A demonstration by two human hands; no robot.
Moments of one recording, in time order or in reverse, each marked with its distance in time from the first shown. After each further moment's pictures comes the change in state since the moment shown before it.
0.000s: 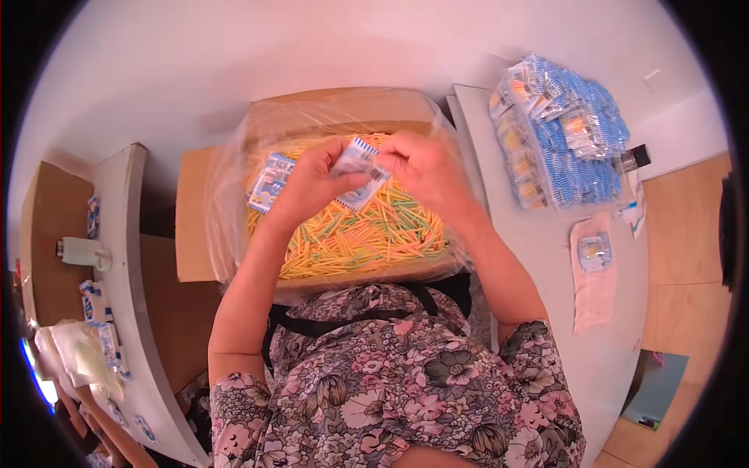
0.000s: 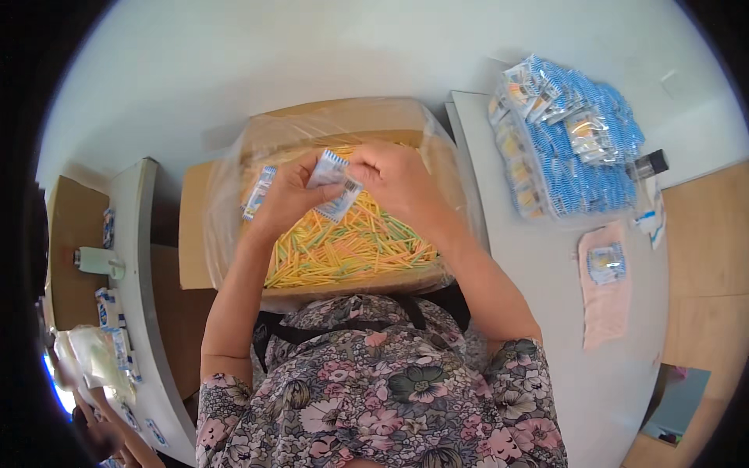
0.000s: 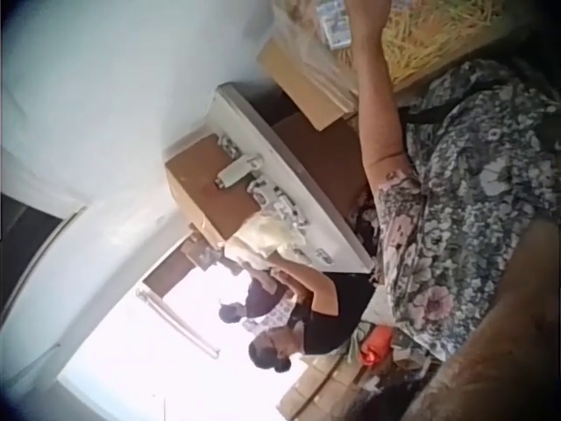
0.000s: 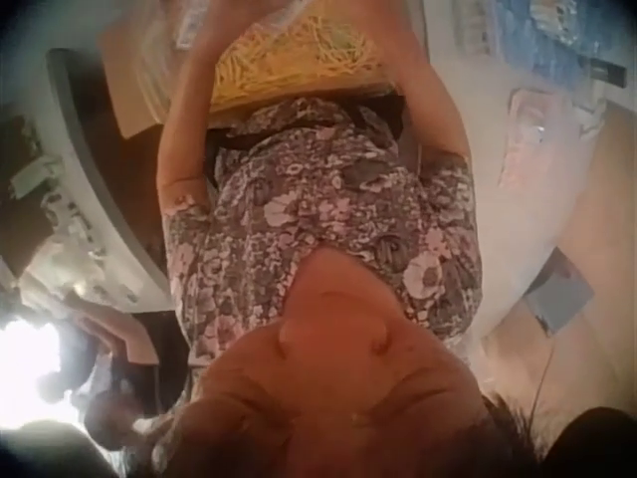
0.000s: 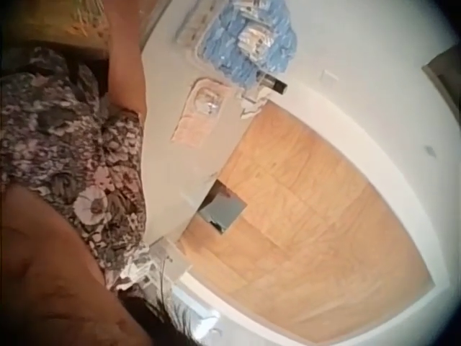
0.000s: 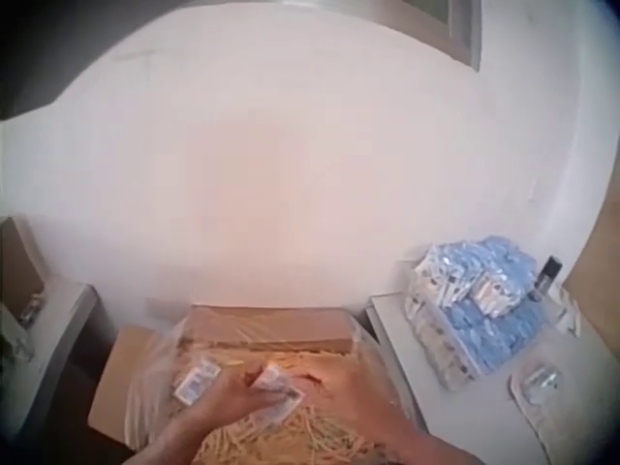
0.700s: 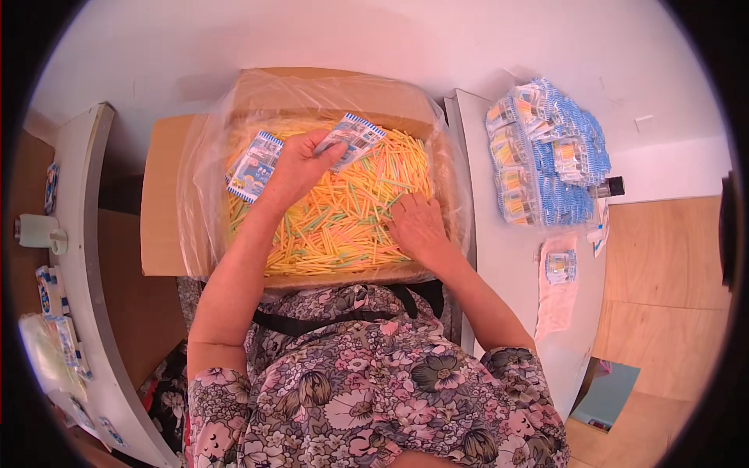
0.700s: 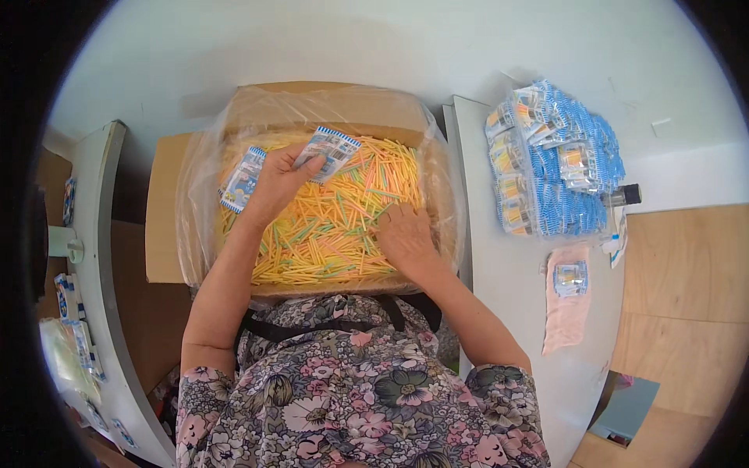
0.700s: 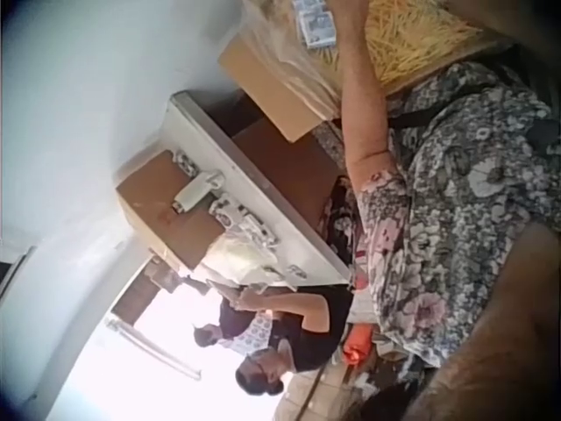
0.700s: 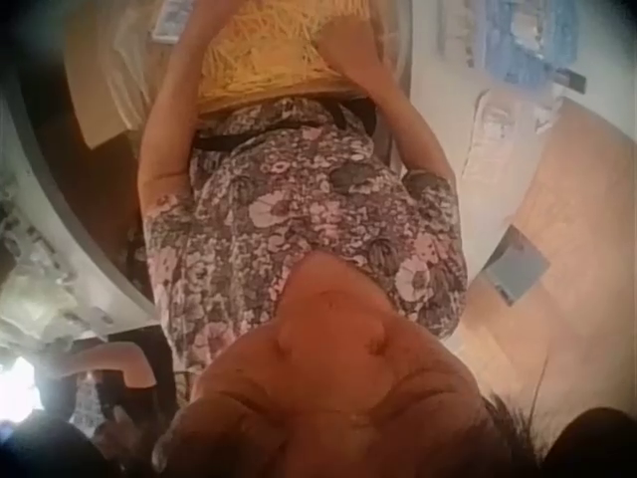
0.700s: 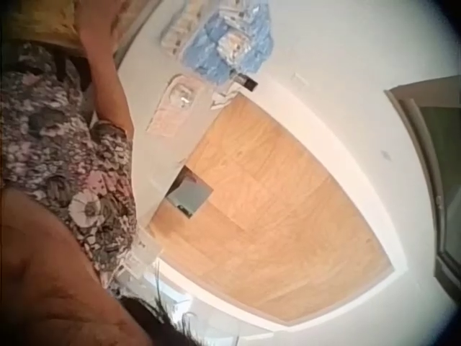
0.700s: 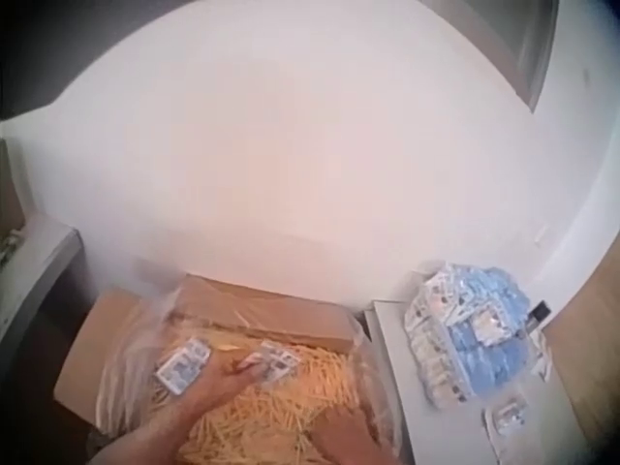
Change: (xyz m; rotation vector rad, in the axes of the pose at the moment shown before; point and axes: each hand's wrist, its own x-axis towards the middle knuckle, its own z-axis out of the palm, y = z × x) left_hand 0.013 -0.068 -0.018 -0.177 0.120 -0.001; right_hand -0.078 0.085 0.044 -0.963 -0.380 0.023
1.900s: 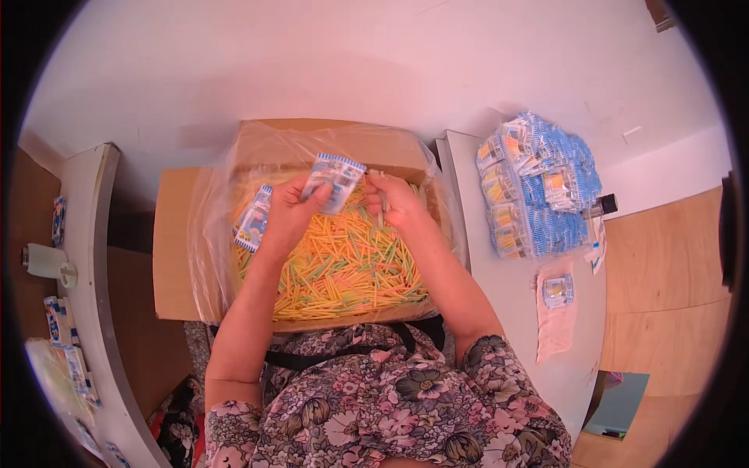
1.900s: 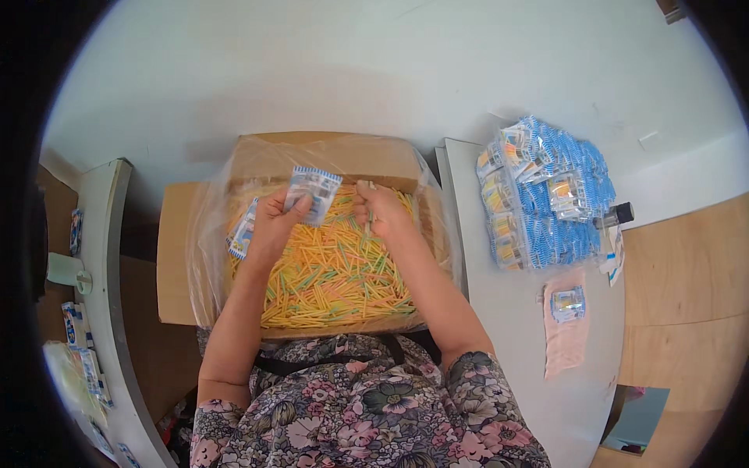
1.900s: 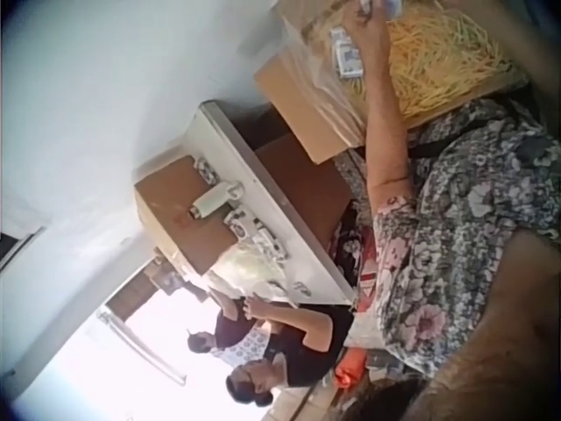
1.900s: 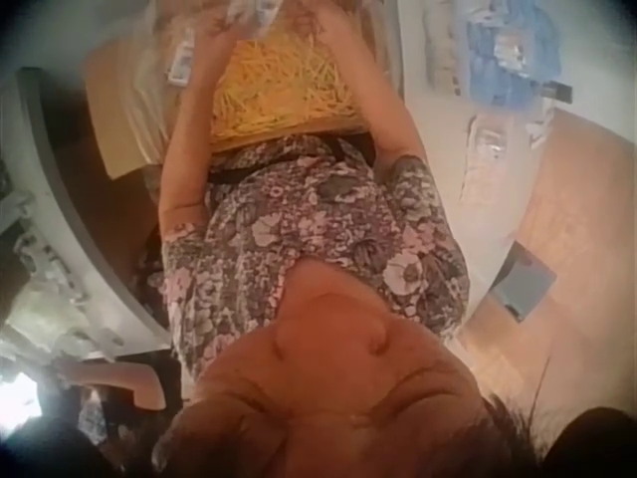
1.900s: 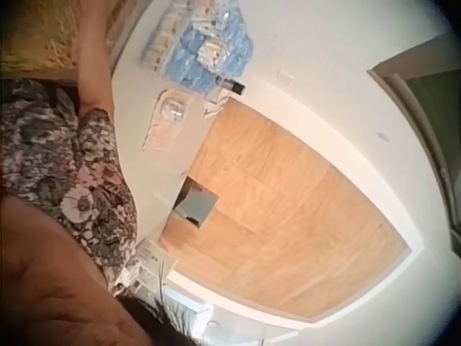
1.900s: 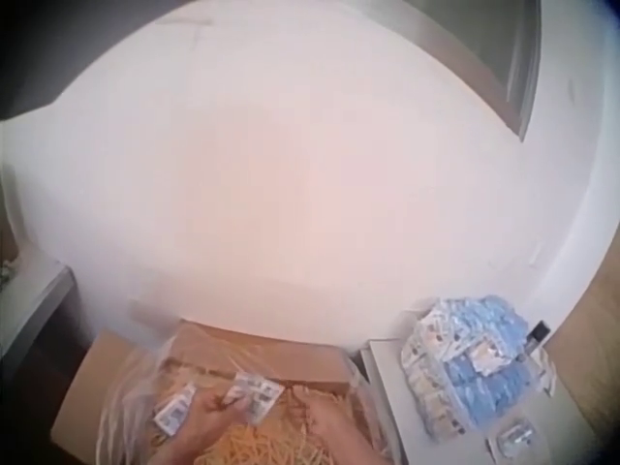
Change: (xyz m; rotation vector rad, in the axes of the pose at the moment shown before) left_hand 0.002 0.011 -0.008 -0.189 0.124 0.029; right_hand 0.139 0.030 0.004 2.178 -0.114 0.668
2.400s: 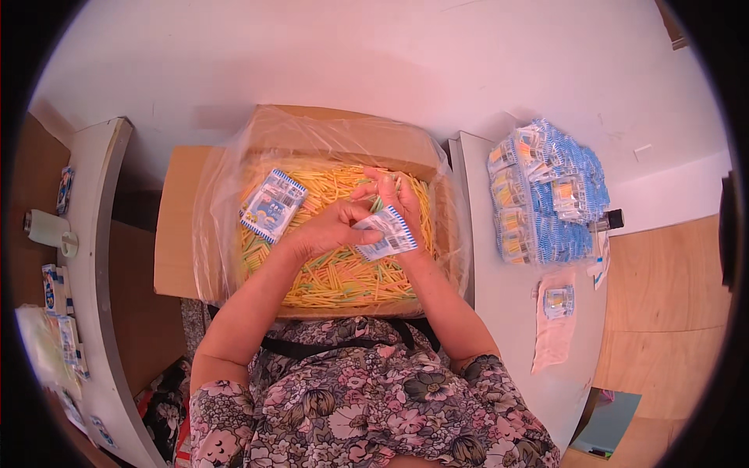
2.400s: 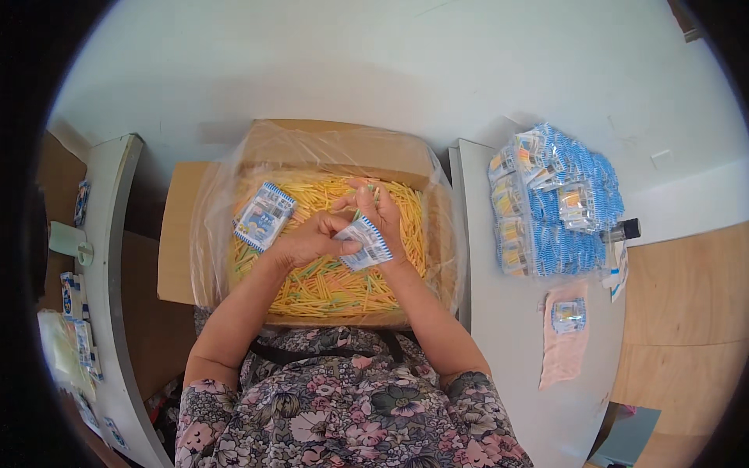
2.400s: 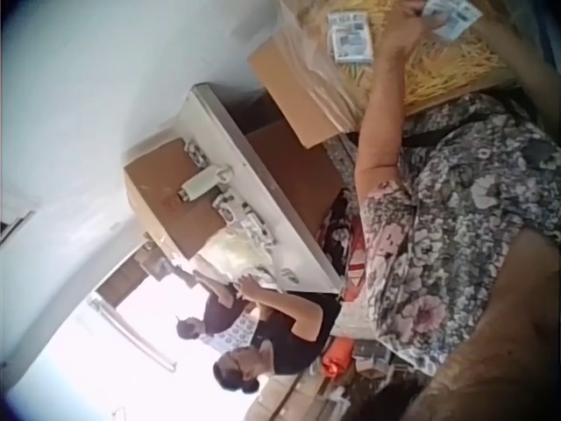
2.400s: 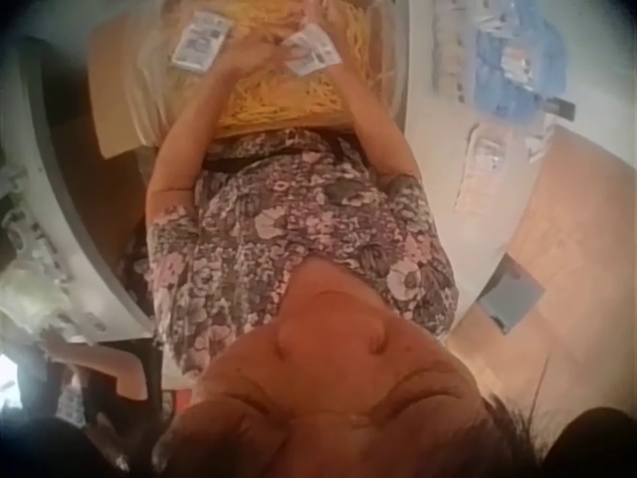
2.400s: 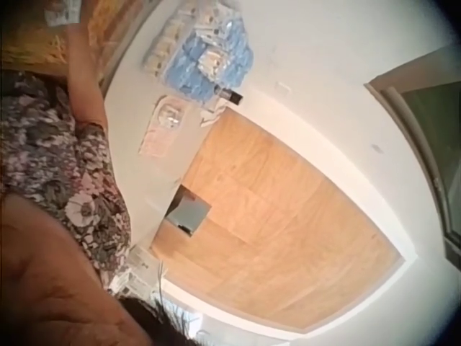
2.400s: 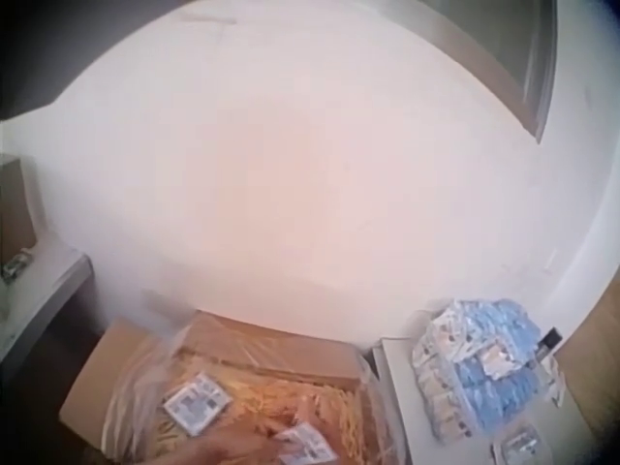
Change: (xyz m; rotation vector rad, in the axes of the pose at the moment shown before) left_hand -0.014 -0.005 0.026 0.029 -0.497 -0.389; right_hand -0.069 0.024 0.043 -0.271 -0.147 -0.569
